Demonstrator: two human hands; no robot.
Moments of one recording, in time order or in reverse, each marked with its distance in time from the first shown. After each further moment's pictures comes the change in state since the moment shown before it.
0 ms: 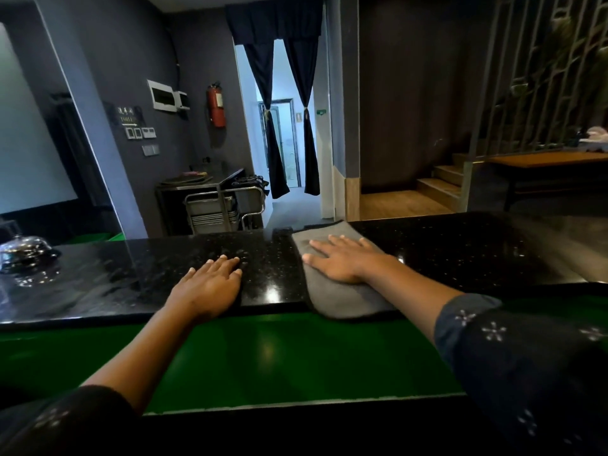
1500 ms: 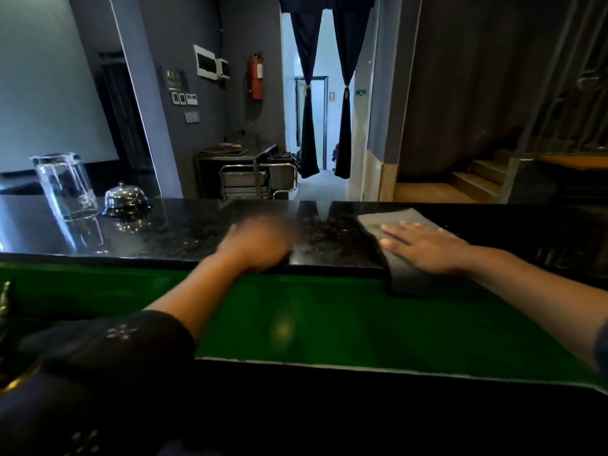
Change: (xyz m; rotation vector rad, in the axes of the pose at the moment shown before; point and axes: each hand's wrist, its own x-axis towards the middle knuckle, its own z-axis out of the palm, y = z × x) left_hand -0.022 -0.106 -0.032 -0.074 0.106 0.073; right_hand -0.016 -0.070 0.014 -0.051 -0.012 0.029
